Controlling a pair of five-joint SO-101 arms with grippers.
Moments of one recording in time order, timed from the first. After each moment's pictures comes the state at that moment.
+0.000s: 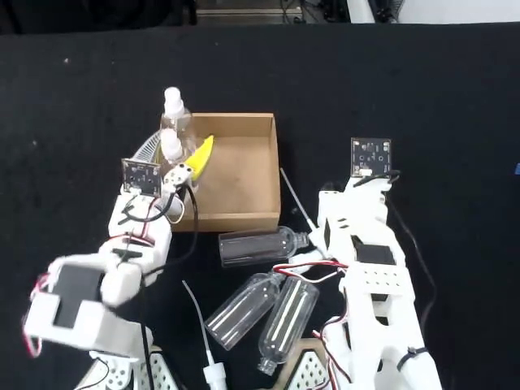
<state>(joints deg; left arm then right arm) 3.3 -2.5 74.4 -63.6 -2.2 4.3 -45.6 77.8 18.2 2.5</state>
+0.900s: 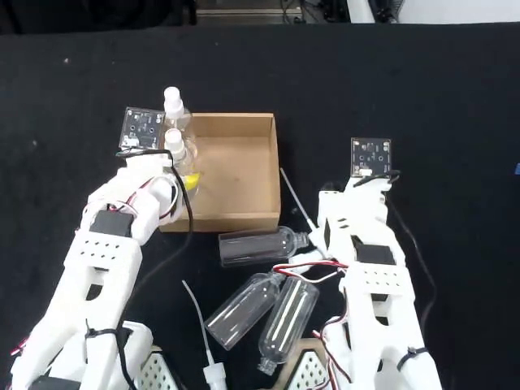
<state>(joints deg) 3.3 -40.0 57.5 34.1 -2.2 4.3 -45.6 77.8 18.2 2.5</state>
